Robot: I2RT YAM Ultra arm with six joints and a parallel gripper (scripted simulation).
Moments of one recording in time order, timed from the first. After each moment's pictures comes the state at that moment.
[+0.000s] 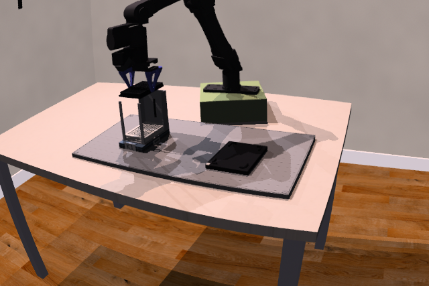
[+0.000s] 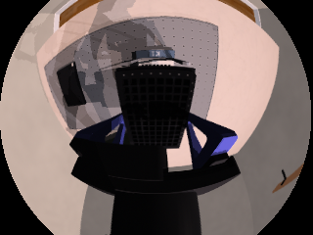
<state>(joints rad) -0.56 2.01 1.73 -1.30 0.00 -0.38</state>
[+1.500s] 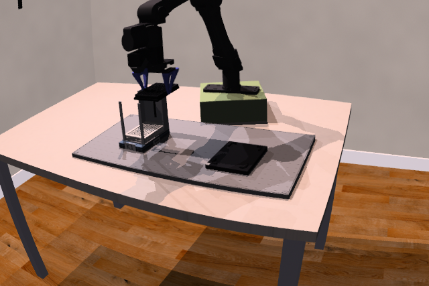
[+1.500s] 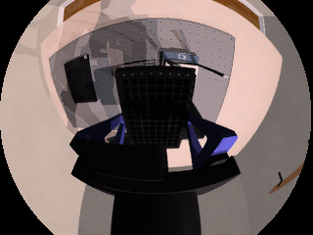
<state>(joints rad) -0.40 1.95 1.65 -1.28 0.00 -0.26</state>
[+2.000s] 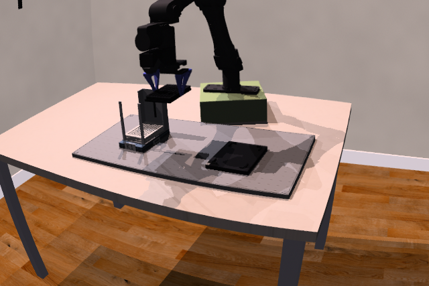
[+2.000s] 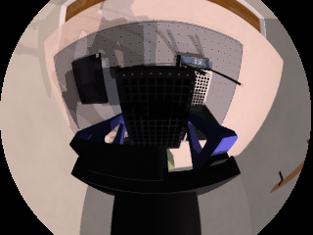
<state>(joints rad) -0.27 1.94 1.63 -1.27 0.00 -0.14</state>
